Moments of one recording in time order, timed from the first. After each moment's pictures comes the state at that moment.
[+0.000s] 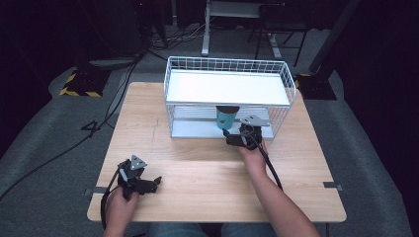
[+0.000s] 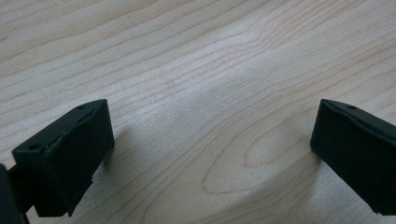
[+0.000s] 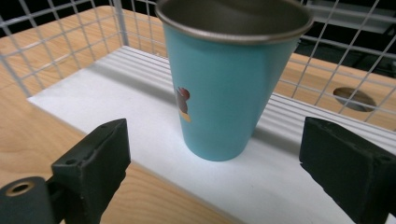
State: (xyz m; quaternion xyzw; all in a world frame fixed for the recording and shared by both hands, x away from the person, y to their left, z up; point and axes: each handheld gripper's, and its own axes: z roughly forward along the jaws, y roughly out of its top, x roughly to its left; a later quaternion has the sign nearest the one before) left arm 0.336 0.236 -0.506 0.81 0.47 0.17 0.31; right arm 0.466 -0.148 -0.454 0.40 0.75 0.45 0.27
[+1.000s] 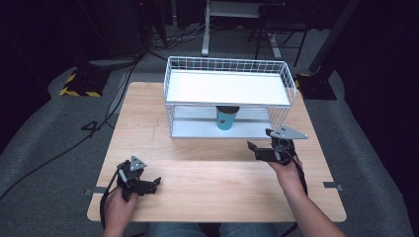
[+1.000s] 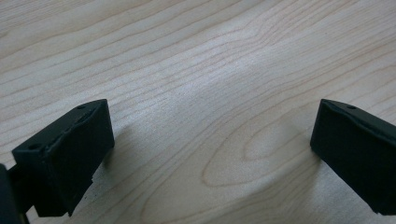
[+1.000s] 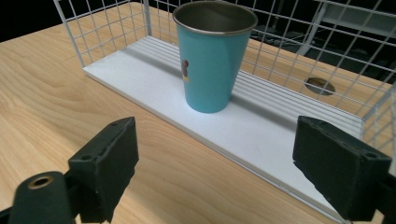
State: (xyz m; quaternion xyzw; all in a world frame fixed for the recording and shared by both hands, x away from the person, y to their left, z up) left arm 0.333 0.237 -0.506 0.81 0.47 0.17 0.31; right arm 0.399 -0.225 -0.413 0.37 0.77 0.45 0.25
